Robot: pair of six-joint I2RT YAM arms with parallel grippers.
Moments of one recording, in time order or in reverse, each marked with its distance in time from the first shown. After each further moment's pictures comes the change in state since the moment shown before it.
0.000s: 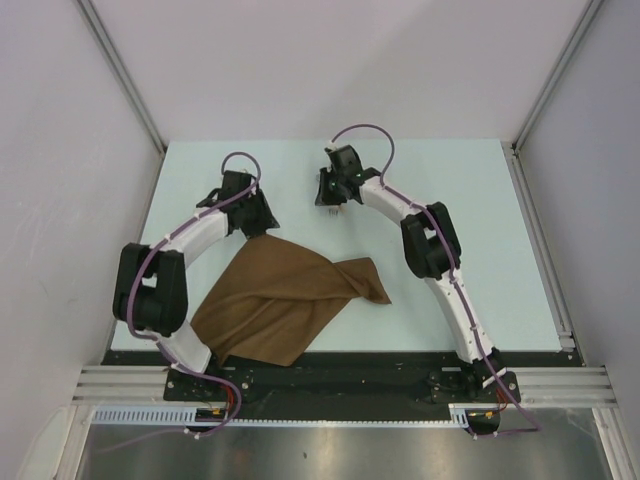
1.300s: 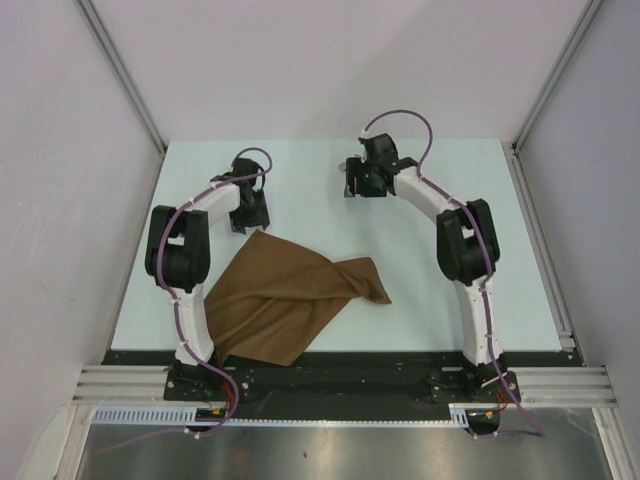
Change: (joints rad) left arm 0.057 0.396 0.349 -0.246 -0.212 0.237; right arm -0.120 -0.258 -0.255 -0.049 0.093 -0.151
